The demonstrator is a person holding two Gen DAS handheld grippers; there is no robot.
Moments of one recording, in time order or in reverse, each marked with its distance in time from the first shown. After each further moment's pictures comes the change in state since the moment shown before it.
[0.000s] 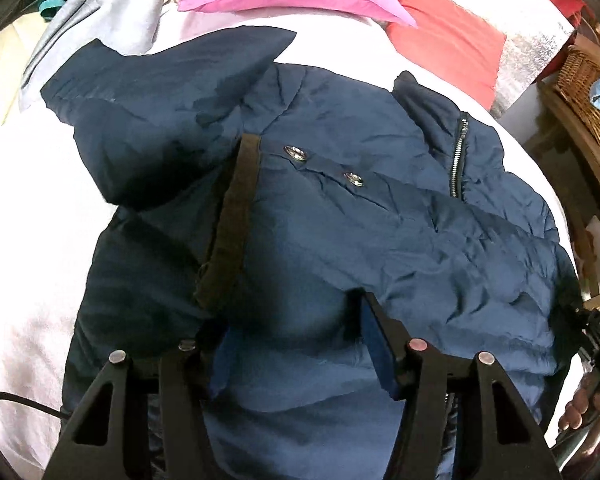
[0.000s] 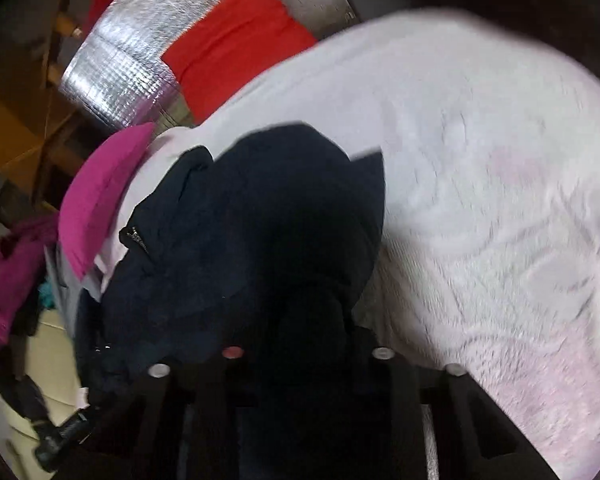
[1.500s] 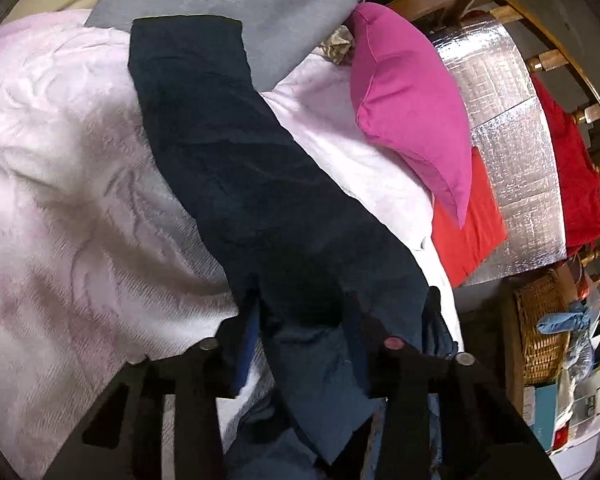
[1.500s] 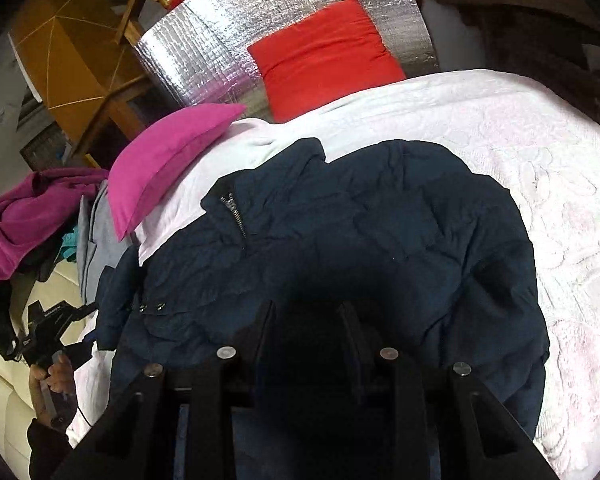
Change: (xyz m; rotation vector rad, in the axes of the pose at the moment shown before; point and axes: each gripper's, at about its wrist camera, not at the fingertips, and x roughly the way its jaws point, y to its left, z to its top) left arm -0.003 0.185 0.091 -0.540 -0.170 -0.333; right arm -0.012 0.076 -0.041 -0.169 -0.050 0.113
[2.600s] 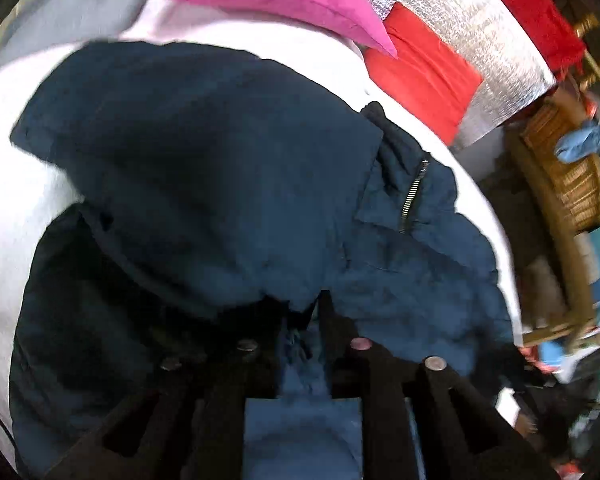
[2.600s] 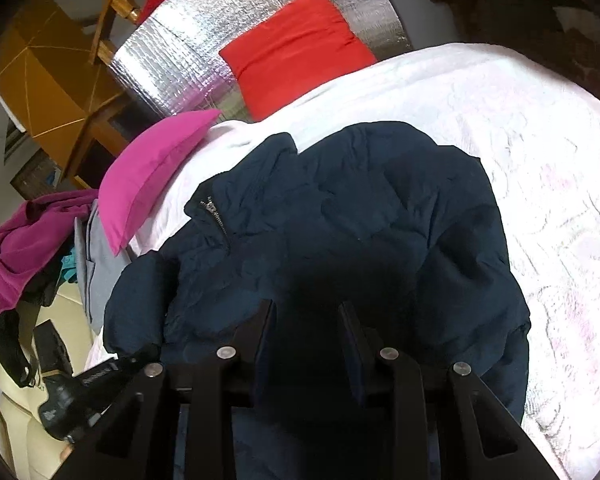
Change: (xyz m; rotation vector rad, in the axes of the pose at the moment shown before) left arm 0.041 -0.107 -0.141 0.377 0.218 0.059; right arm -0.009 -0.023 -0.004 0.114 0.019 0.001
